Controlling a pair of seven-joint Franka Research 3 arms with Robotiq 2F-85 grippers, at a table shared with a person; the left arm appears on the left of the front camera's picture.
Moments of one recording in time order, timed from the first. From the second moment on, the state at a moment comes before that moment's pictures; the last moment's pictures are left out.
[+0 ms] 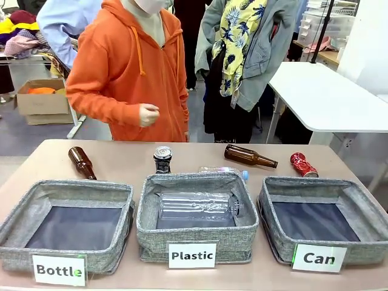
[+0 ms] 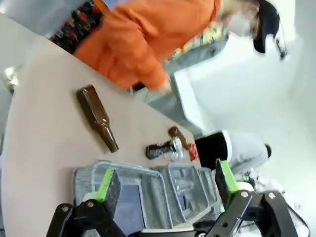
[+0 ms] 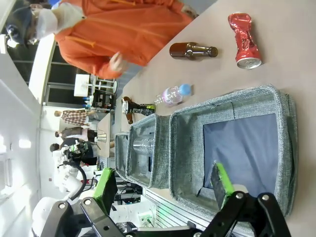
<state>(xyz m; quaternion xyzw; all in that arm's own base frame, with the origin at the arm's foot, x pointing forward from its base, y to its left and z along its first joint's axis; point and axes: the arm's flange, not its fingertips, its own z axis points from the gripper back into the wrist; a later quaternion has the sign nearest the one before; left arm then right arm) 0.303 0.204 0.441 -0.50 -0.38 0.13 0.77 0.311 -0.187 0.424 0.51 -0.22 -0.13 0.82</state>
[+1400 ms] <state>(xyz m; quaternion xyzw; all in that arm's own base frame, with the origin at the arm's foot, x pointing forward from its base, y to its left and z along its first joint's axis) 0.438 -0.031 0.429 -0.37 -0.27 -0.23 0.86 0.311 -0.187 0.424 0.51 -0.22 -0.13 0.82</state>
